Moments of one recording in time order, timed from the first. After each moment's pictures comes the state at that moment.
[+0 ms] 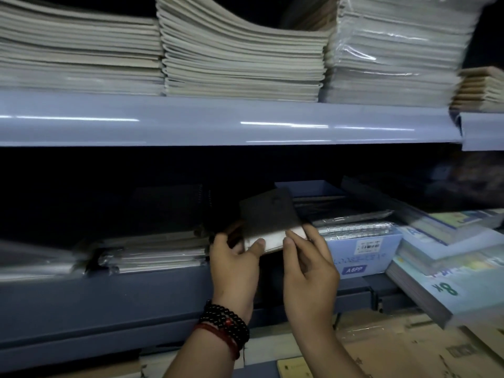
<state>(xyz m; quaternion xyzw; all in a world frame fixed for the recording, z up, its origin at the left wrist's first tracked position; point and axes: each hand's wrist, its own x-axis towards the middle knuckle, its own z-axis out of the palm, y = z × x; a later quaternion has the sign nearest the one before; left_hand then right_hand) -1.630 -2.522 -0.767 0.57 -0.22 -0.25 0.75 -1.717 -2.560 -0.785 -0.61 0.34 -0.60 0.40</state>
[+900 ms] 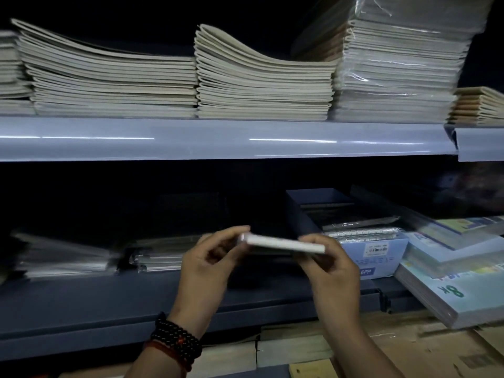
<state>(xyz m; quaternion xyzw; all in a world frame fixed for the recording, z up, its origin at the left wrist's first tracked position) -1.593 -2.445 -0.747 0.56 -0.38 -0.16 0.72 -1.740 -2.550 -0.761 -0.60 0.24 -0.57 0.51</state>
